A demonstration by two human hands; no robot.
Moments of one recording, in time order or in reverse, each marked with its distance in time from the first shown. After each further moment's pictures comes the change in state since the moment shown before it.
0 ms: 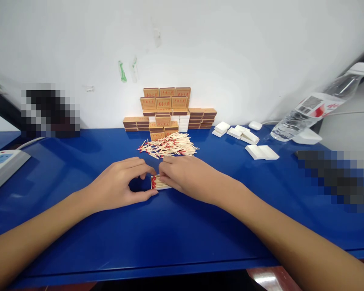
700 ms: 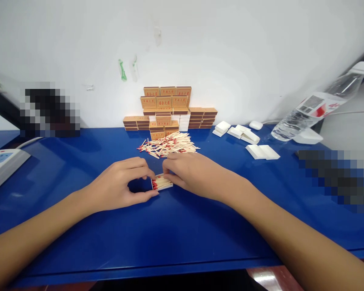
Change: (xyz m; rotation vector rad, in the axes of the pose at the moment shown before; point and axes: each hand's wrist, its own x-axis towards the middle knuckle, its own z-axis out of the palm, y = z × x) left_hand 0.000 0.001 0.000 -0.073 0.028 0.066; right_hand -0.004 0.010 -0.004 0.056 0.038 -0.014
